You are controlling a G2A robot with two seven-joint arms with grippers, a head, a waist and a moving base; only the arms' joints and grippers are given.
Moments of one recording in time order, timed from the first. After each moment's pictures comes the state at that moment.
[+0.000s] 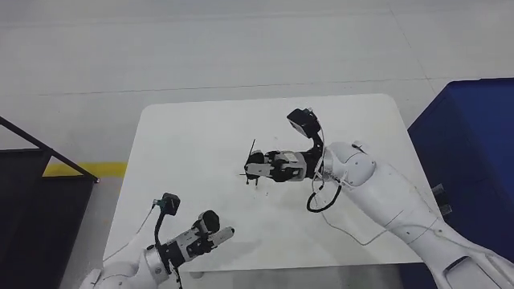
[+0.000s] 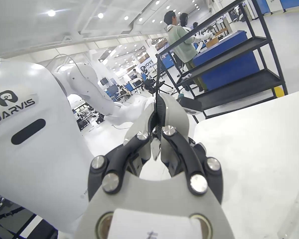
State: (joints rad) left arm 1.83 -1.13 -1.50 -2.04 0.13 -0.38 -0.69; right arm -0.76 -1.07 0.72 -1.37 0.39 -1.01 0.78
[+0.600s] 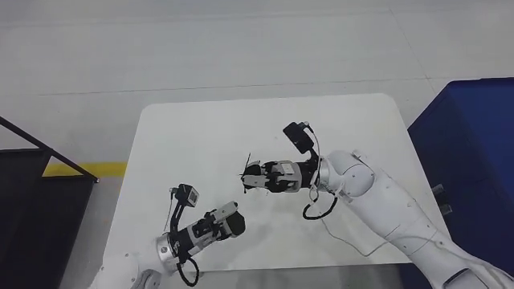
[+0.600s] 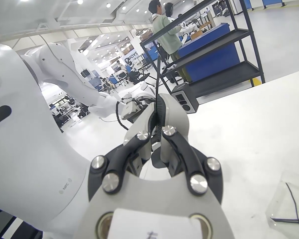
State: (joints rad) left arm 1.72 -1.15 -1.39 -2.02 -0.41 -0.04 -0.76; right arm -0.85 -1.08 0.78 -1.43 0.15 -0.98 0.68
